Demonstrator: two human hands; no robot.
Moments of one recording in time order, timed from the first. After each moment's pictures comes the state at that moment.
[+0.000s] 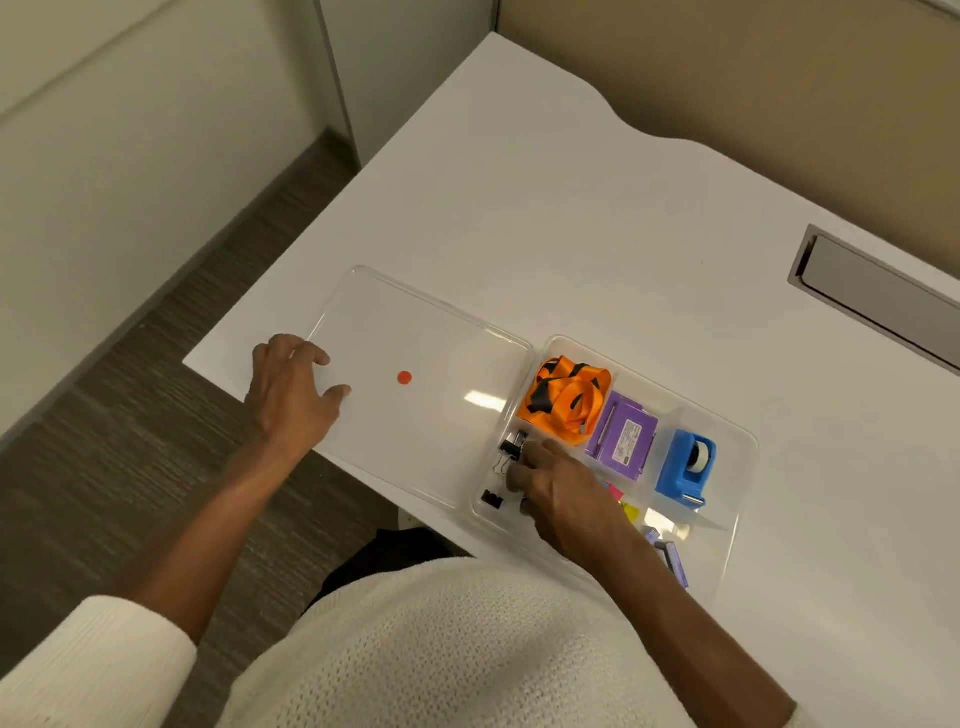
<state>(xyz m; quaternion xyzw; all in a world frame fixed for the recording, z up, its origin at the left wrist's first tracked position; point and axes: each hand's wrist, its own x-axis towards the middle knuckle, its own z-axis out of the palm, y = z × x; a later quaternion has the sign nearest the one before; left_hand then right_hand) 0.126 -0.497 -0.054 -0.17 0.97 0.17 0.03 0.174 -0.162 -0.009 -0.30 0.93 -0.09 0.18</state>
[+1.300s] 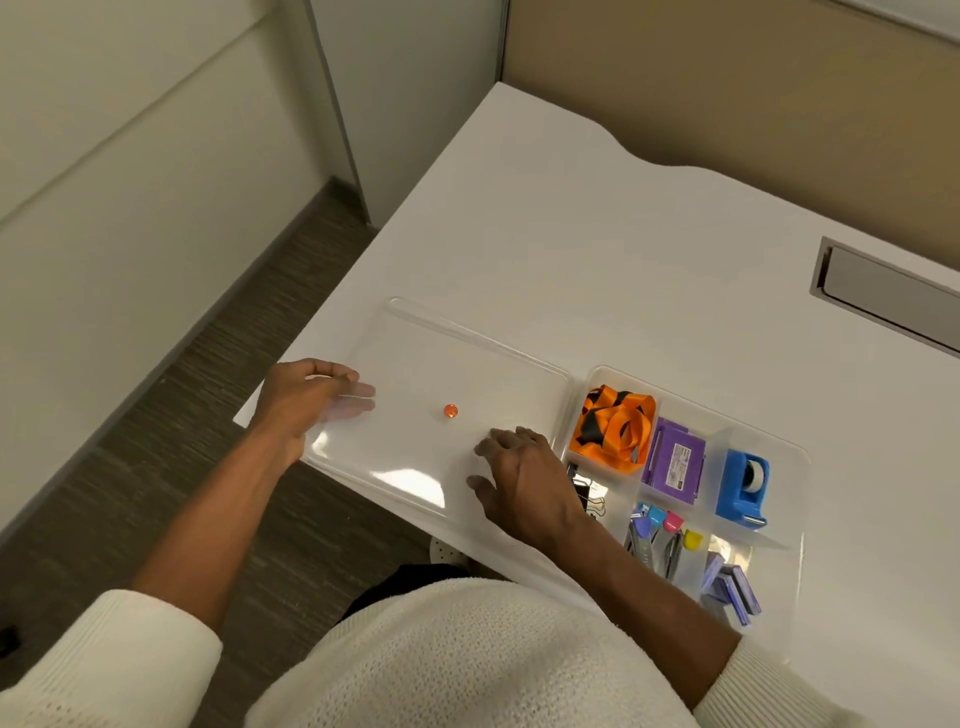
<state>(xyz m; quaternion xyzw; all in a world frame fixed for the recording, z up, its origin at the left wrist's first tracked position) 0.070 -0.564 -0.030 -0.32 0.71 0.61 0.15 0.138 -0.275 -0.024 -0.20 0.96 -0.14 0.16</state>
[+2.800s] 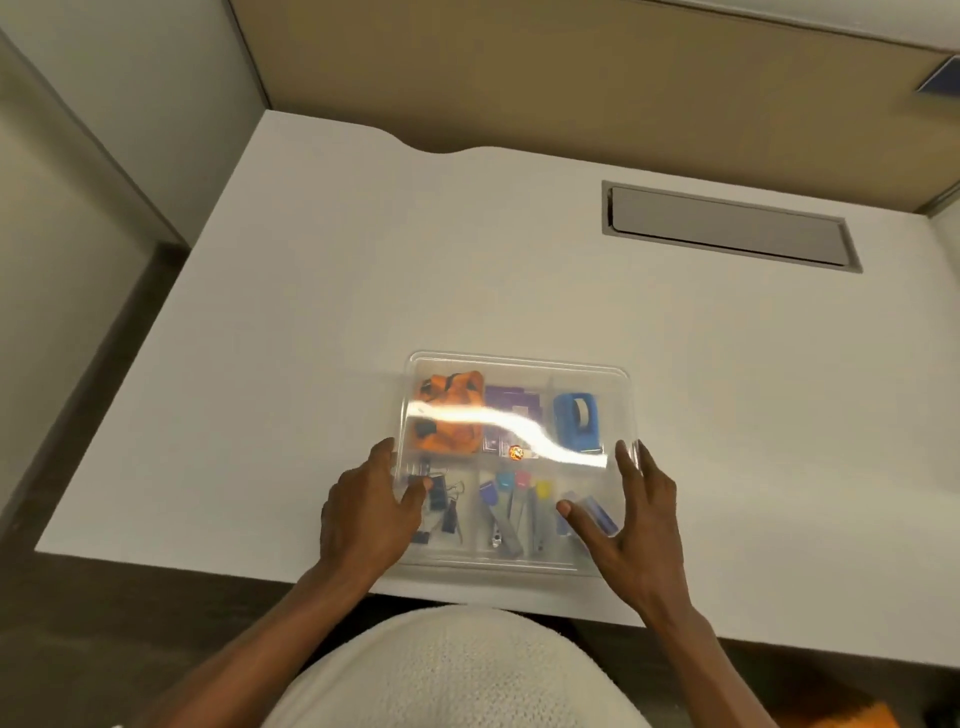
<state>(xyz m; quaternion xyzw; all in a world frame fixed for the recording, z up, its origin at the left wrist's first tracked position) 0.162 -0.316 -0.015 0.01 0.94 0.30 0.16 0.284 -0.046 -0.019 0.26 0.91 -0.33 0.00</state>
